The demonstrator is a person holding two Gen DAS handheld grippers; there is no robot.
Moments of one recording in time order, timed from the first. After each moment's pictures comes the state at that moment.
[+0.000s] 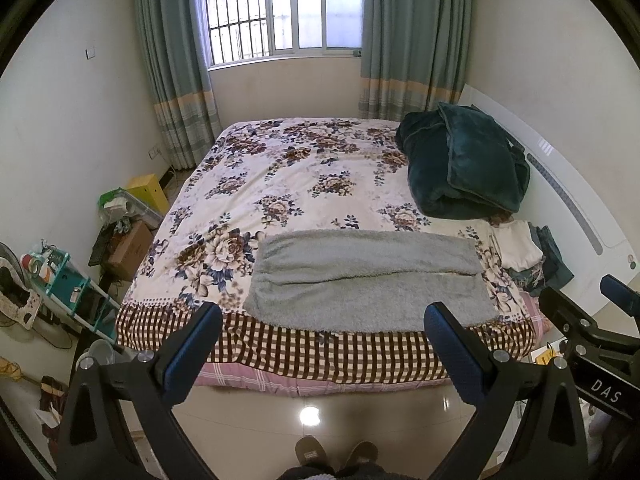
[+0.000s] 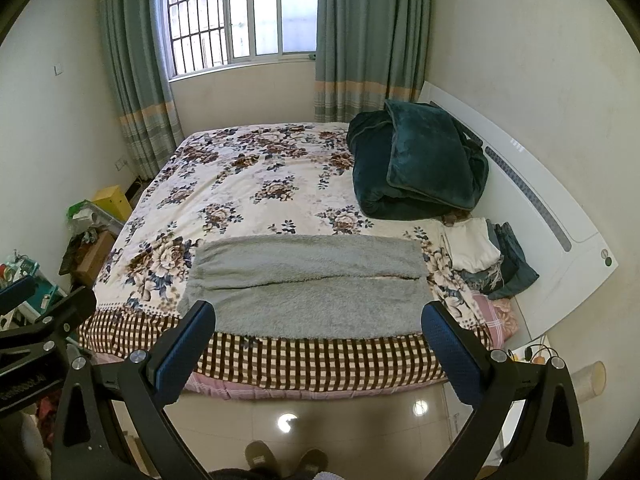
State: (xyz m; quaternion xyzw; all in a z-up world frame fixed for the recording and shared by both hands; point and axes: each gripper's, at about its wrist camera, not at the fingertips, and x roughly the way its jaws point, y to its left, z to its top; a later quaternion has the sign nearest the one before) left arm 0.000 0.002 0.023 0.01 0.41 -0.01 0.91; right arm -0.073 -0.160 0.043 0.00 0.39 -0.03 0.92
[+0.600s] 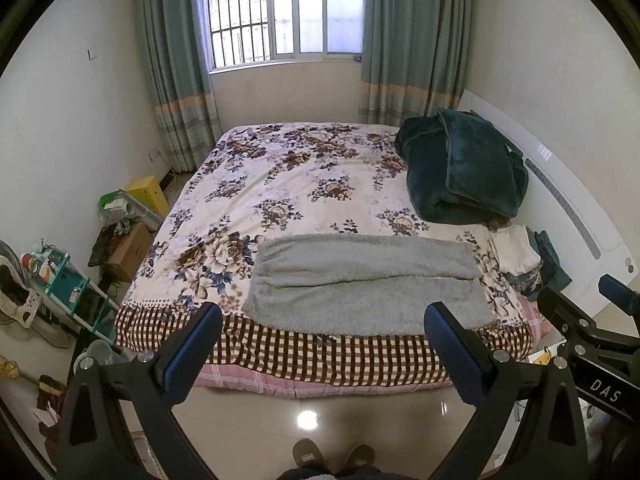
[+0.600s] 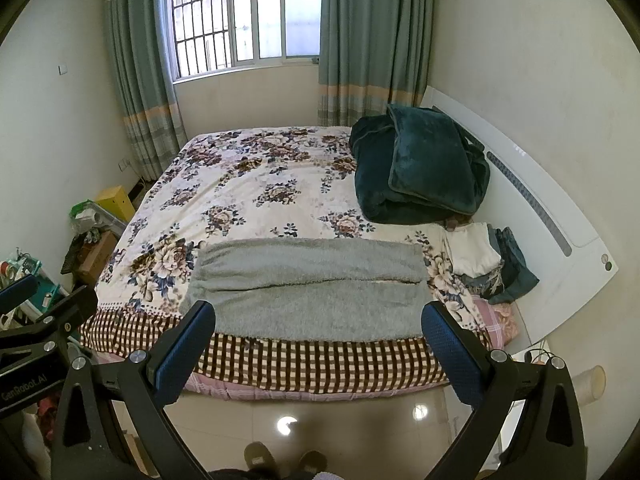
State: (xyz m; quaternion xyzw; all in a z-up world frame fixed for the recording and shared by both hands) left arm -0.003 -0.006 0.030 0.01 0.40 -0.01 0.92; right arm -0.077 -0.155 0.051 0.00 0.39 -0.03 0.92
